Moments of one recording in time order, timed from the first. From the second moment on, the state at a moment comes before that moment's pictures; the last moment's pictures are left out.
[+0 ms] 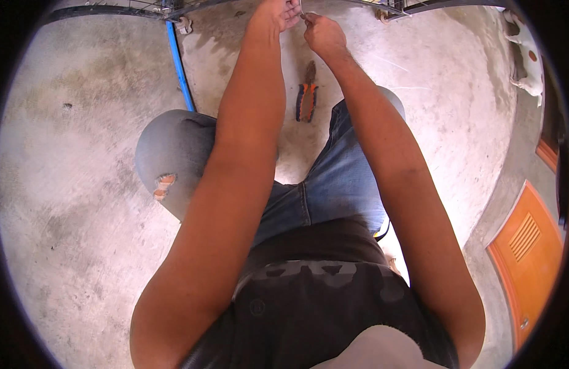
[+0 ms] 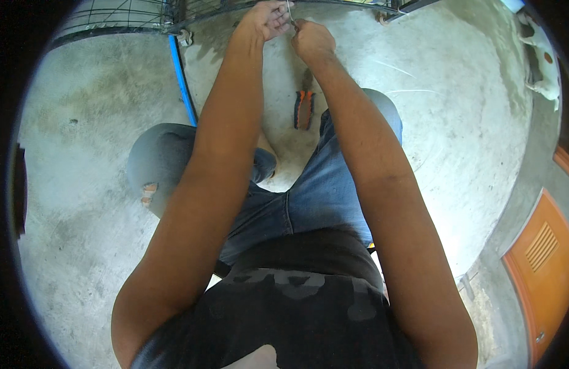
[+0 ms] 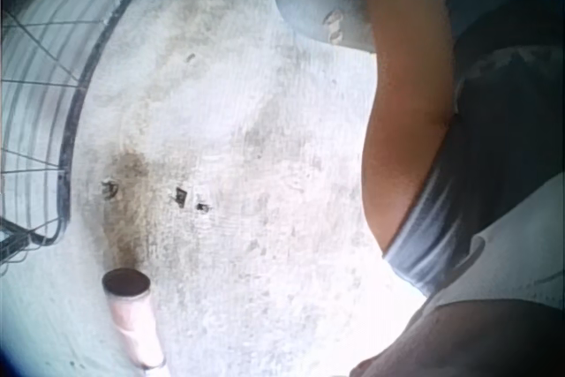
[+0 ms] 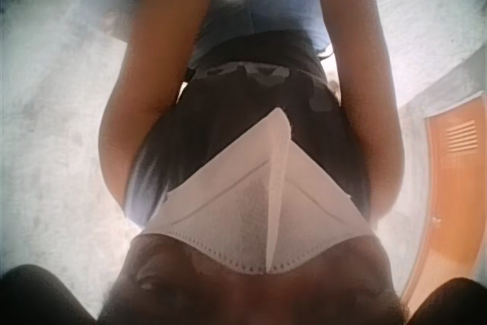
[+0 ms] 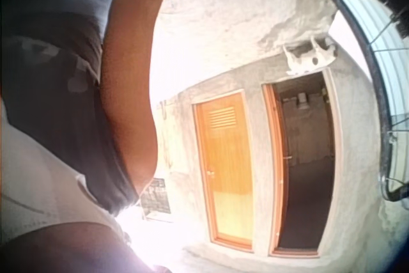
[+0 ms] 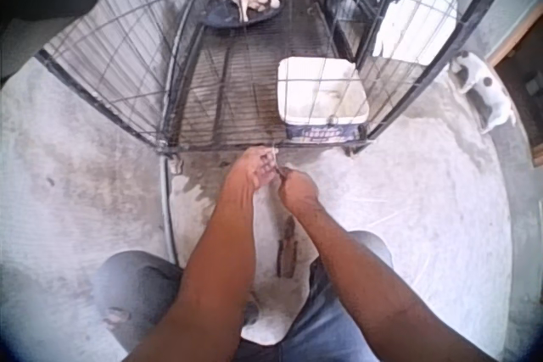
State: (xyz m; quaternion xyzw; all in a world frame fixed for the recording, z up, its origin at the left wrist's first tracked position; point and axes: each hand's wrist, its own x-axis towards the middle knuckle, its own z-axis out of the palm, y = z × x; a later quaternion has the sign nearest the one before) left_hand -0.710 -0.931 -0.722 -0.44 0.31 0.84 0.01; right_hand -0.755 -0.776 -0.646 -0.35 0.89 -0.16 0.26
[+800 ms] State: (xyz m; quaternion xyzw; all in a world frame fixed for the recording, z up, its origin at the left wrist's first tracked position) left_hand -0.725 -0.918 -0.681 -0.46 0.21 0.86 0.11; right_hand -0.739 -0.721 -0.546 -0.44 0.85 -0.28 0.05
